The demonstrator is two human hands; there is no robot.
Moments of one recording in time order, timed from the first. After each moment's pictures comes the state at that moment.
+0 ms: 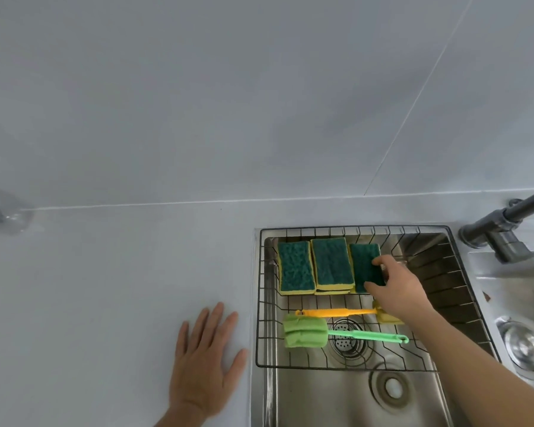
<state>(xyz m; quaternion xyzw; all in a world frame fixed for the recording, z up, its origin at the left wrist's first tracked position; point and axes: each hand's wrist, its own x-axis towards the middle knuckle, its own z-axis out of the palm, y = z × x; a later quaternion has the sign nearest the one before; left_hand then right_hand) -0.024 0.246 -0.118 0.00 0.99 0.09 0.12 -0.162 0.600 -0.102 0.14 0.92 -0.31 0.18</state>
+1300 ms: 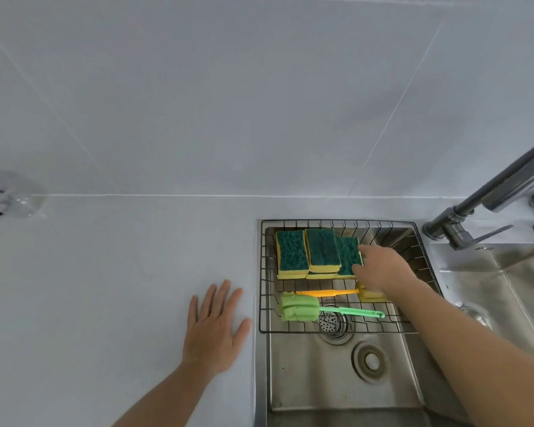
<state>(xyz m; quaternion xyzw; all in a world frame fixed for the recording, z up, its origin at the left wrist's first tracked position) -0.021 0.245 -0.116 0.02 0.99 0.09 0.13 -0.141 0.563 -0.018 0.07 0.97 -0.11 0.23</state>
